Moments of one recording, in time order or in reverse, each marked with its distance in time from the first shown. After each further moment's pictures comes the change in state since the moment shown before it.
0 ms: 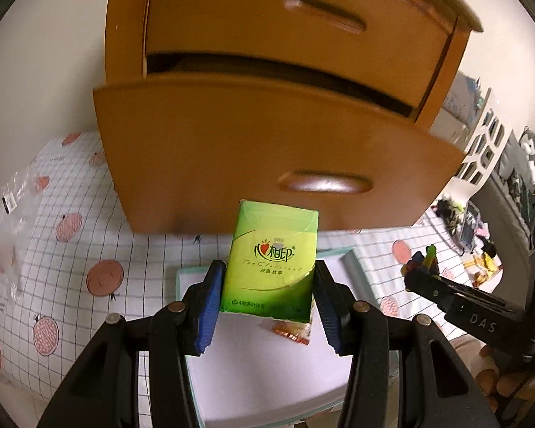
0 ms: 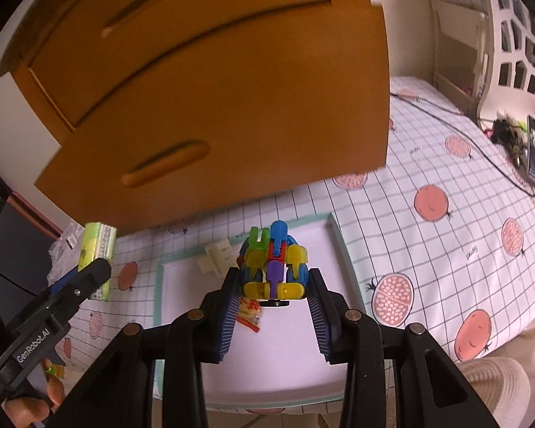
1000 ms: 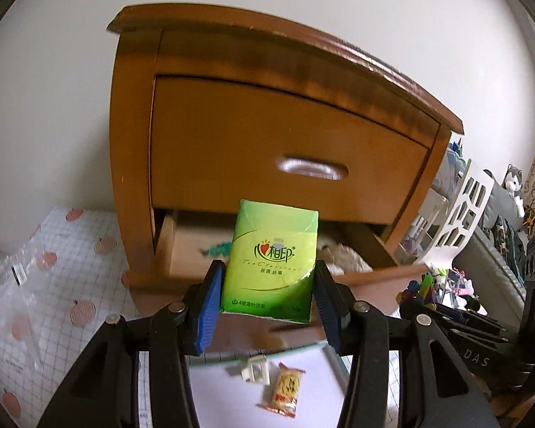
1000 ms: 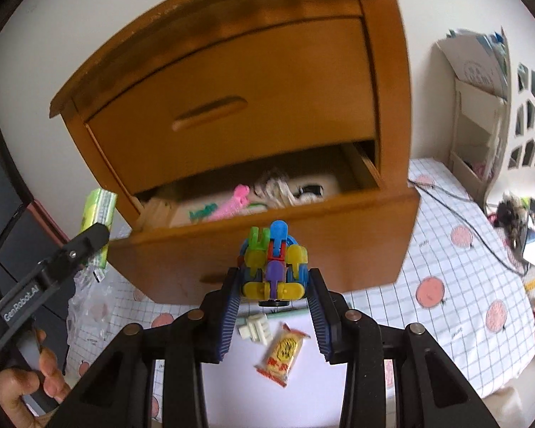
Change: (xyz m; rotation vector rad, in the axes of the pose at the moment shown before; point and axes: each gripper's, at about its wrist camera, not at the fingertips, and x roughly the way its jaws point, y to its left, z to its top) left arm -0.067 0.000 0.103 0.015 -0.260 -0.031; right arm -0.085 0.054 0.073 -0.115 -0.204 0.043
